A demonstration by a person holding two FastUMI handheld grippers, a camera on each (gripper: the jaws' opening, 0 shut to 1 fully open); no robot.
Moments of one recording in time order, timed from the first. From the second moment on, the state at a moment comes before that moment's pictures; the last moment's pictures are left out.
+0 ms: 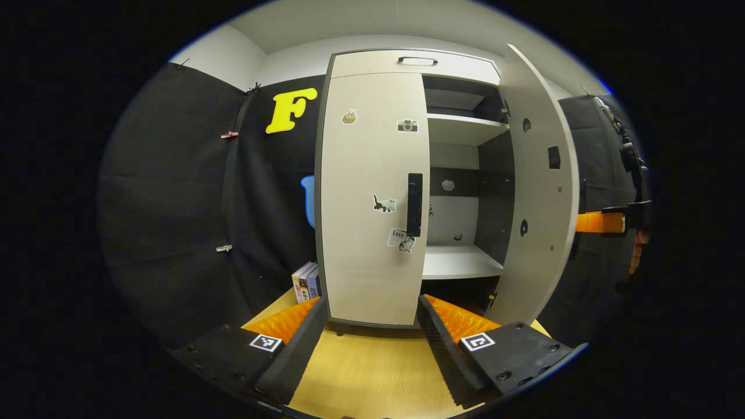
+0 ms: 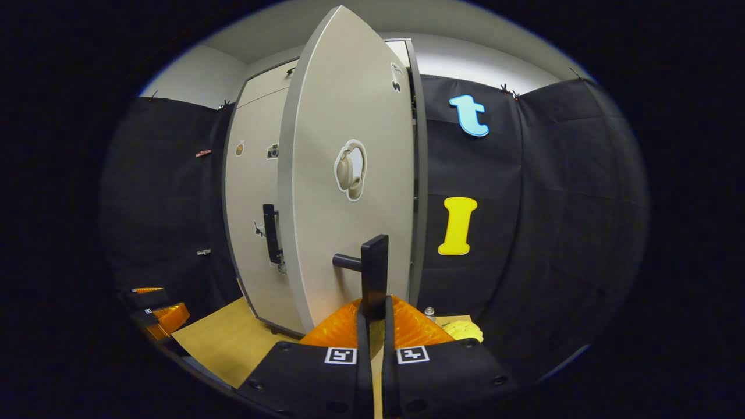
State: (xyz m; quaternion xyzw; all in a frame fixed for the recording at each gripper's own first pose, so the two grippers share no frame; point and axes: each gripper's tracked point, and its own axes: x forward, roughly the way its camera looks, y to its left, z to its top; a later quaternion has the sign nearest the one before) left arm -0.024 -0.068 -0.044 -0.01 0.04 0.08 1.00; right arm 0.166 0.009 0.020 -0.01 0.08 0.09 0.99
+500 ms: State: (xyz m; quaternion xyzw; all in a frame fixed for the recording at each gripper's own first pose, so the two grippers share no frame) left arm -0.005 -0.090 -0.046 0.00 0.05 0.04 1.00; right arm 0.171 -0.021 0.023 0.00 0.07 0.04 1.00
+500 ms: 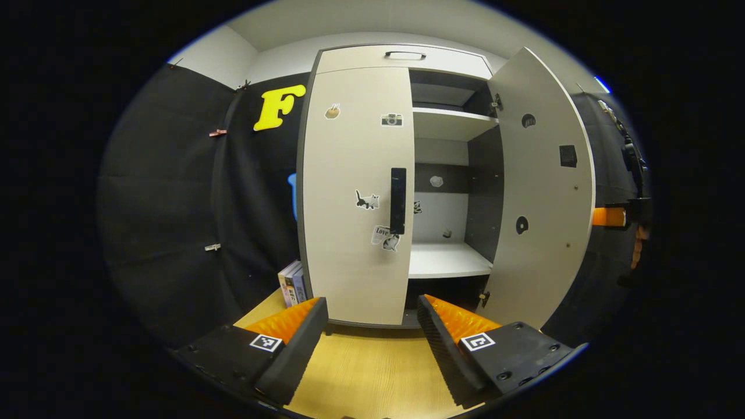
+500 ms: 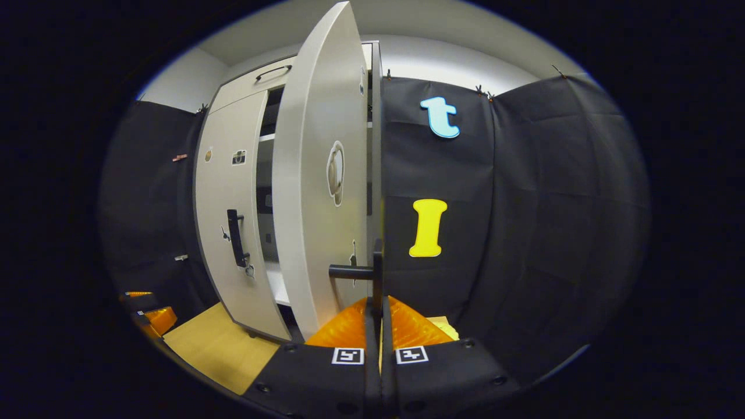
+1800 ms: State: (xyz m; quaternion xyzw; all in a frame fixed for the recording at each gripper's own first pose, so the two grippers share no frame) left arm 0.093 -0.036 0.021 0.03 -0.03 -0.08 1.00; right arm 0.122 0.064 -0.029 0.02 0.05 -0.01 1.00
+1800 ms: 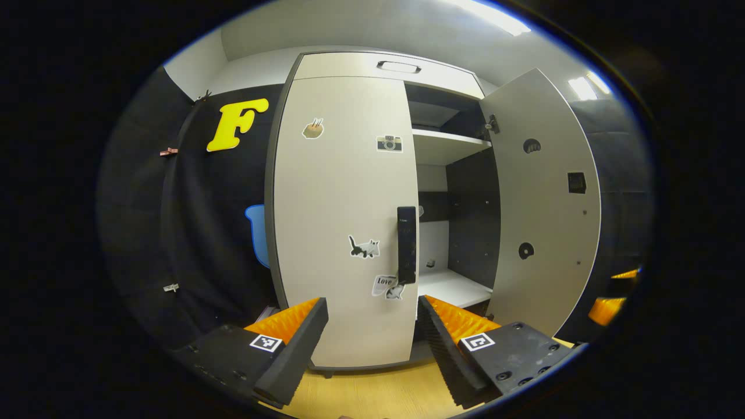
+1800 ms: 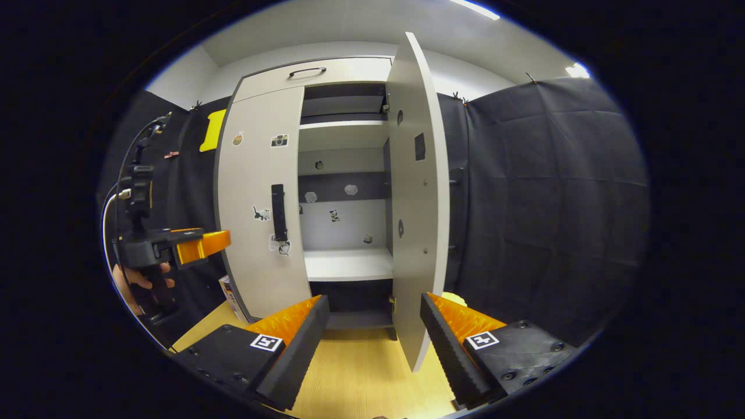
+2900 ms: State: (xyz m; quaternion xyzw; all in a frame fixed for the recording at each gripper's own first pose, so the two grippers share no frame) left arm 0.237 -0.107 0.046 0.05 -0.02 -0.02 1.00; right arm 0.191 0.054 -0.091 0.00 0.08 0.10 0.99
